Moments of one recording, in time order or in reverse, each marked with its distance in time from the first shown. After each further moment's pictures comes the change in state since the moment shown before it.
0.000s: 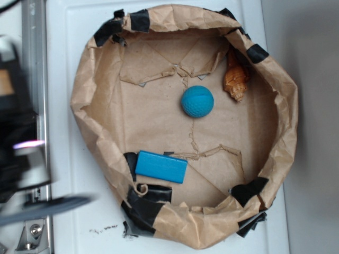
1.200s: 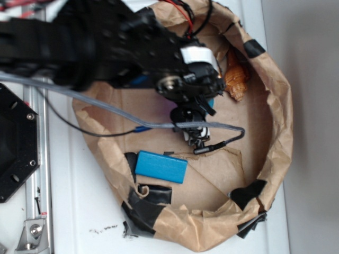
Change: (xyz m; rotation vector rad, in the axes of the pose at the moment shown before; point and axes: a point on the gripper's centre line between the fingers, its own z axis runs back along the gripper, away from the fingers) arm 0.108 -0.011 -0.188 -0.141 -0.113 -0.026
